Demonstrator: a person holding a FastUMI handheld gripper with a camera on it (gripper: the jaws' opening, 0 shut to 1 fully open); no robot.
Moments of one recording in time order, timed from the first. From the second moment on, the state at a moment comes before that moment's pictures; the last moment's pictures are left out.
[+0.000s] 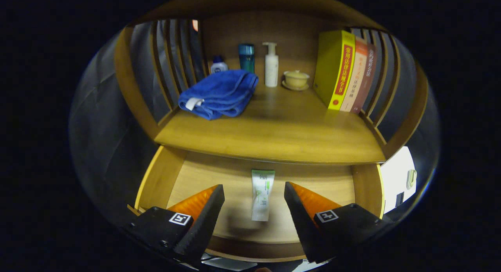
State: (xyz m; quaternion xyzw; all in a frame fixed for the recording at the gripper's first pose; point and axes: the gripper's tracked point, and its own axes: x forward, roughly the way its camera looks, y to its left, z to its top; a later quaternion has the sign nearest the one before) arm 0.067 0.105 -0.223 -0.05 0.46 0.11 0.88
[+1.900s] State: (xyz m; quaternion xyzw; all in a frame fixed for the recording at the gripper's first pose) arm 0.113 0.066 -0.197 0.01 0.60 0.08 0.80
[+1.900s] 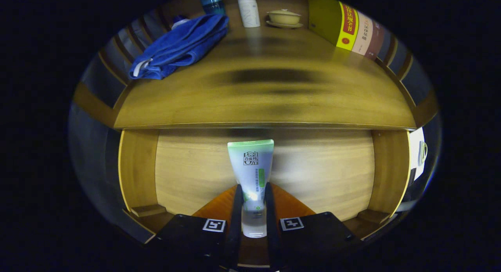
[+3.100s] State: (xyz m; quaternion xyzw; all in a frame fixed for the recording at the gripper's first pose) arm 0.245 0.020 -0.042 -0.01 0.50 0.06 0.86
